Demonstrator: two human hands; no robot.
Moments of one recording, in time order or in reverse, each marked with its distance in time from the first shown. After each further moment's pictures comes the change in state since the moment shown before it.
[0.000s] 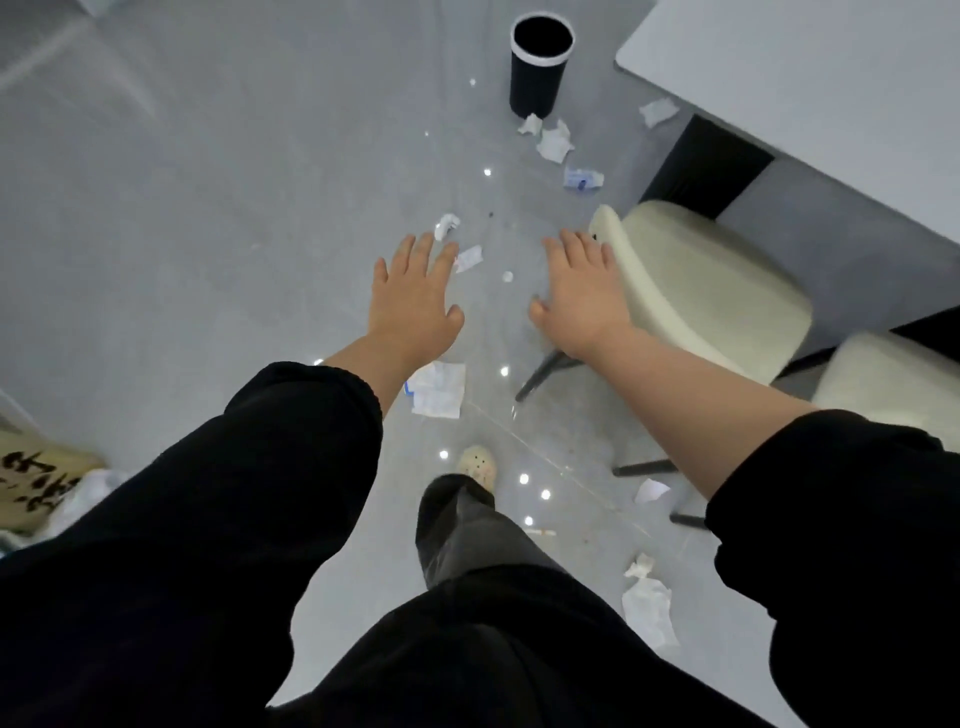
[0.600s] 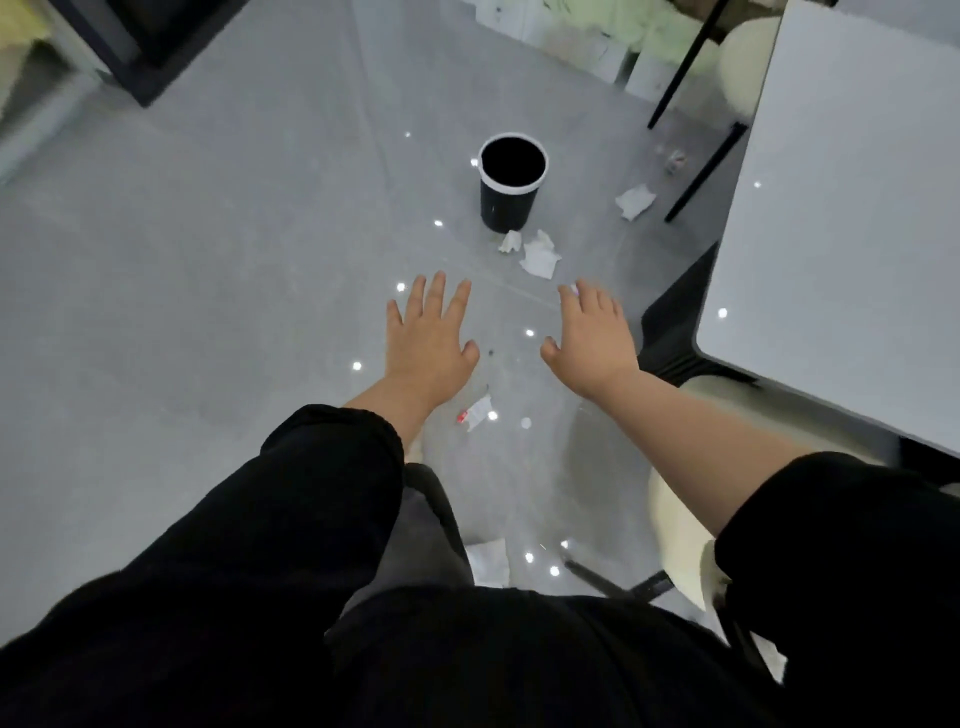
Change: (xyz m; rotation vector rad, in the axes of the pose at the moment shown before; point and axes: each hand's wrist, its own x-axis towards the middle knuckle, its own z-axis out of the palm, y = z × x) left_hand 0.457 -0.113 -0.096 0.056 -0.064 0.175; right_hand 0.441 0.005 -0.053 0.067 -0.068 0.271
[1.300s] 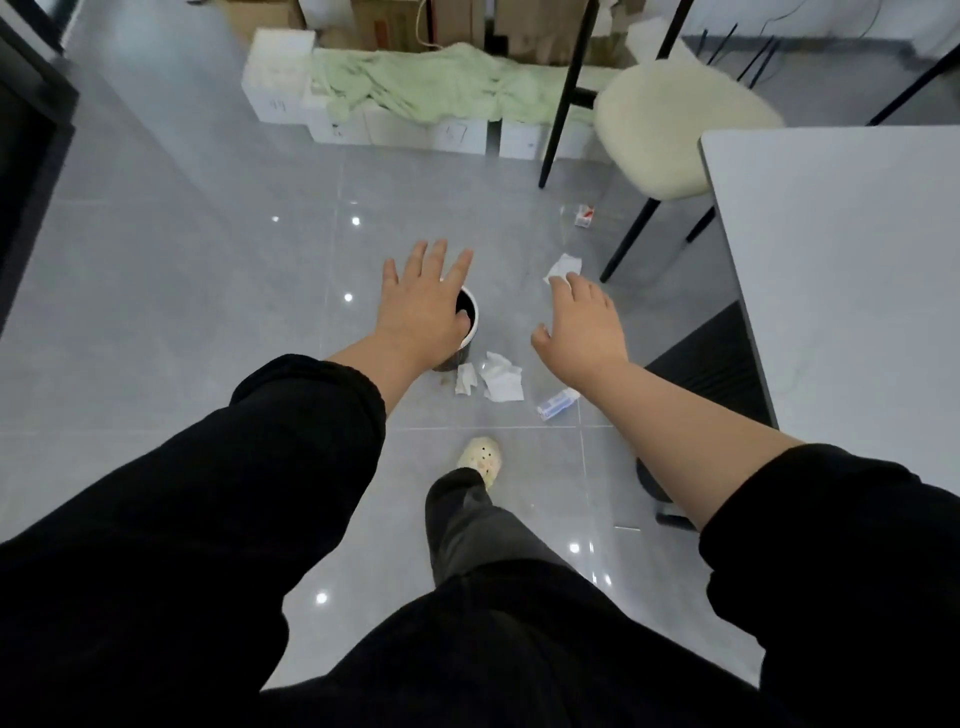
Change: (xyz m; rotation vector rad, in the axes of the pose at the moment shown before) left_hand 0.528 0.028 -0.157 0.204 -0.020 0.522; right_hand 0.414 0.076 -0.124 0.168 0.128 0.443
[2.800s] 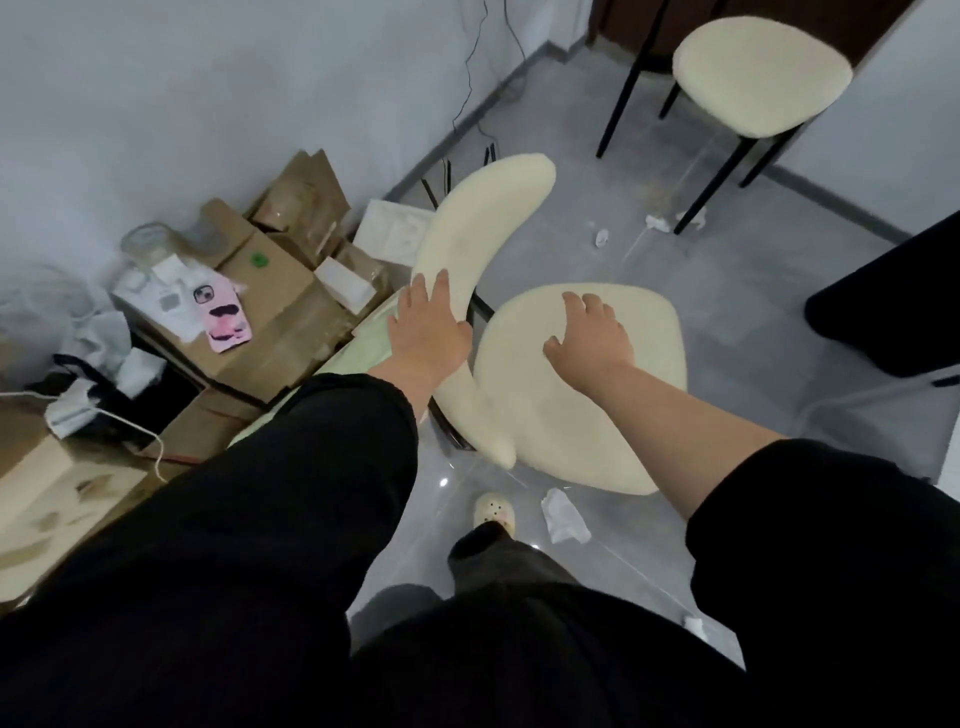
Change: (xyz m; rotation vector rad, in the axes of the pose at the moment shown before) left_hand 0.971 0.143 -0.199 -0.049 -0.286 0.560; right_hand 0.764 0.282 -0.220 0.300 0.067 1.004
